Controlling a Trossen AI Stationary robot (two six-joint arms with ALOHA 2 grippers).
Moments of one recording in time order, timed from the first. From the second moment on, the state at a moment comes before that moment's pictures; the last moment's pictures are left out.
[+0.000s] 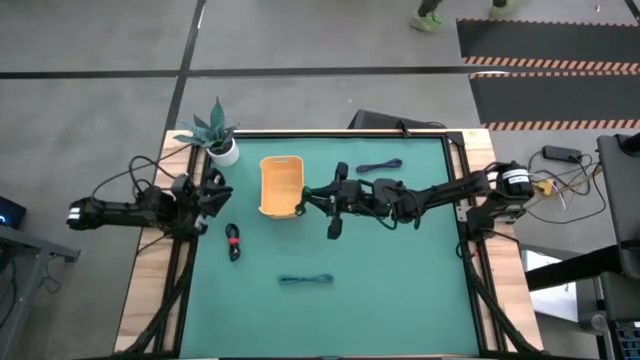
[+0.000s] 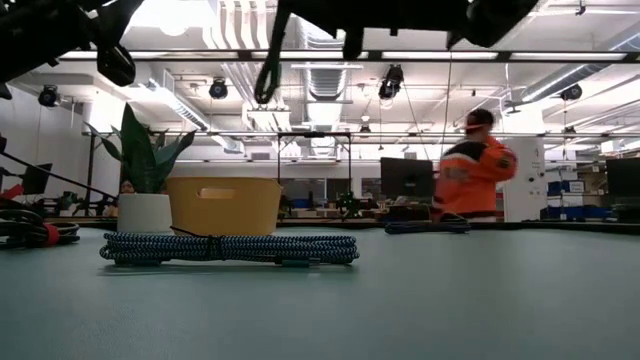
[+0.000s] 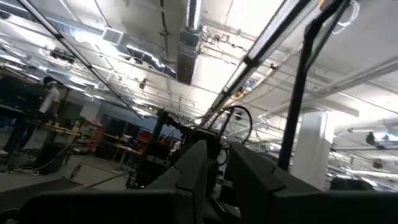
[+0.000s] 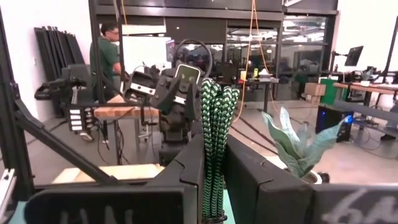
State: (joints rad) left arm -0.02 0.20 0.01 0.73 -0.10 -0.31; right arm 0.03 1.68 0.98 0.87 0.12 -0.02
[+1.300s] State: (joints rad) left arm -0.02 0.19 0.04 0.83 -0.19 -0.17; right arm -0.12 1.71 1.48 -0.02 0.13 0.77
